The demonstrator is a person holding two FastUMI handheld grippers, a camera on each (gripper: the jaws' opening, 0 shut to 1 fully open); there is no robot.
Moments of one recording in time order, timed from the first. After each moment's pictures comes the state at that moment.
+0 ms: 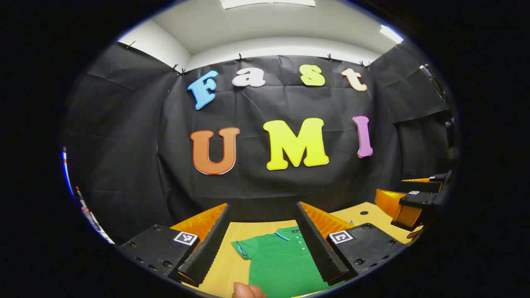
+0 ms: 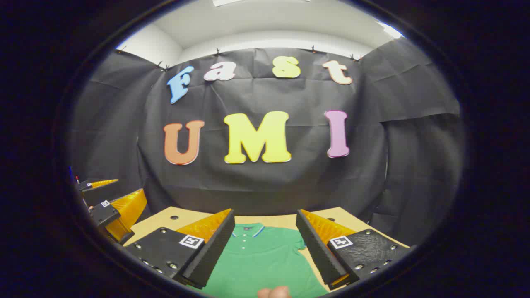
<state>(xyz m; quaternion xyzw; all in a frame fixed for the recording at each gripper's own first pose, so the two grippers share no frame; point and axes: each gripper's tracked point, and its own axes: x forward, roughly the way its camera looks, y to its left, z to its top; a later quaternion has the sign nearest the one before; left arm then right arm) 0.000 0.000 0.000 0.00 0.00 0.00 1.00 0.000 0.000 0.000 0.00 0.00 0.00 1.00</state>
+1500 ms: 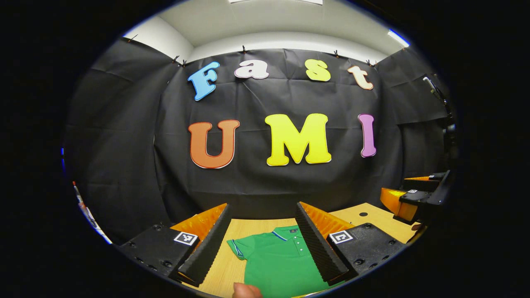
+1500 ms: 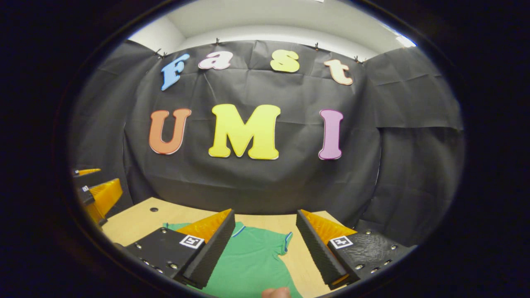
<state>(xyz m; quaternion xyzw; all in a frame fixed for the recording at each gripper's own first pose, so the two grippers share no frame) 0.032 -0.018 -0.006 -0.01 0.03 -0.01 1.00 0.052 -0.072 -0.003 -0.05 0.03 -0.06 1.00</state>
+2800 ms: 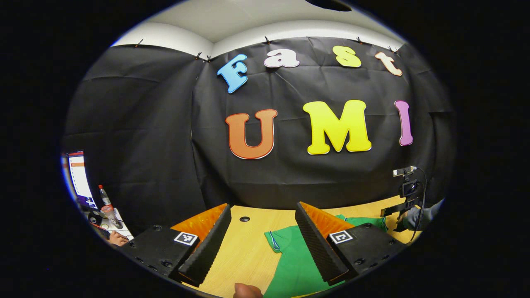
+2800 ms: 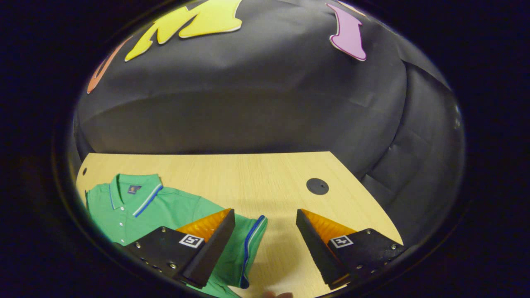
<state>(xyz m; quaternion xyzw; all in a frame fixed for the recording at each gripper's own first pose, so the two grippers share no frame) 0.027 0.043 -0.015 0.01 0.09 0.12 0.99 0.340 -0.238 -0.251 -0.04 0.30 -0.15 0.94</state>
